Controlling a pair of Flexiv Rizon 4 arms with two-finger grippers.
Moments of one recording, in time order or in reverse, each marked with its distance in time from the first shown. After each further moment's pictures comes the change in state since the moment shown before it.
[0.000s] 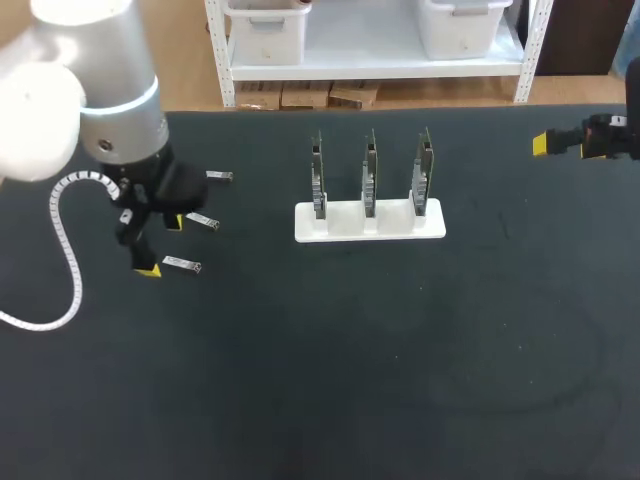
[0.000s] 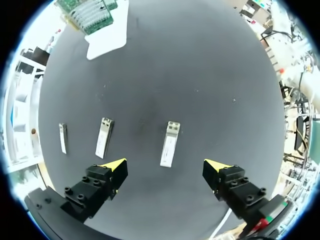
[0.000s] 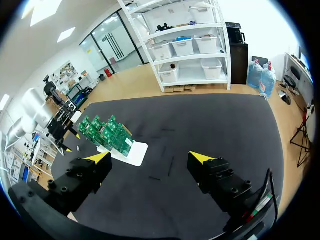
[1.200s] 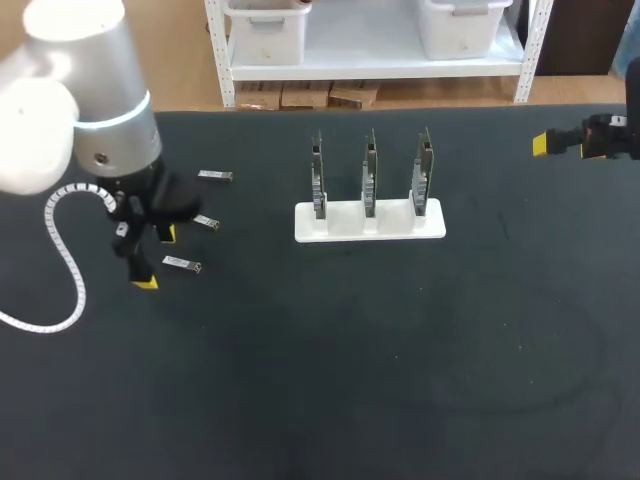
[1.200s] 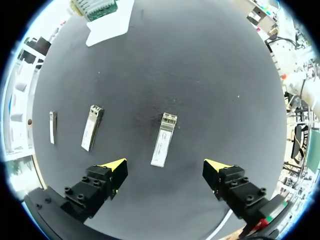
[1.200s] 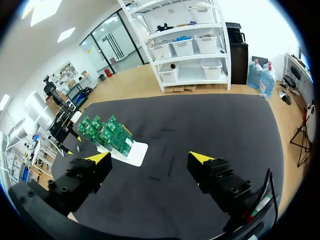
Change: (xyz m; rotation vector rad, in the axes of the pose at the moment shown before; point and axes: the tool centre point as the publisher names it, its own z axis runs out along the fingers) left arm 0.005 -0.012 0.017 0.017 -0.013 -0.049; right arm 0.000 0.000 0.000 0.000 0.000 0.000
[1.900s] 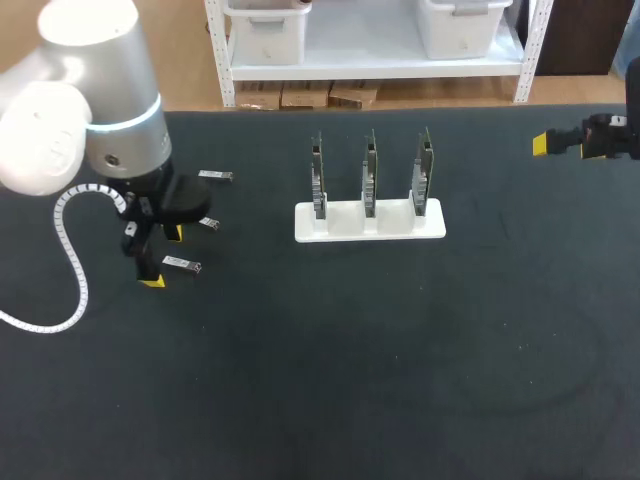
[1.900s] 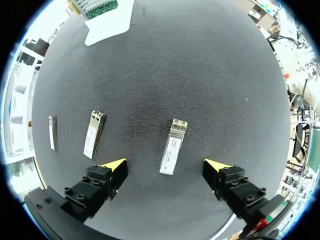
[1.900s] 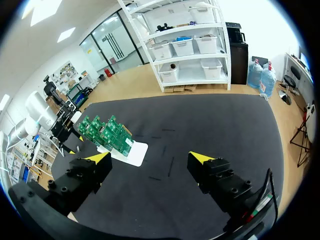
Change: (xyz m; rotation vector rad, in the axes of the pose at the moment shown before) left arm -0.006 0.011 0.006 -0.009 0.006 0.007; right arm 0.000 0.000 0.000 0.000 0.000 0.000
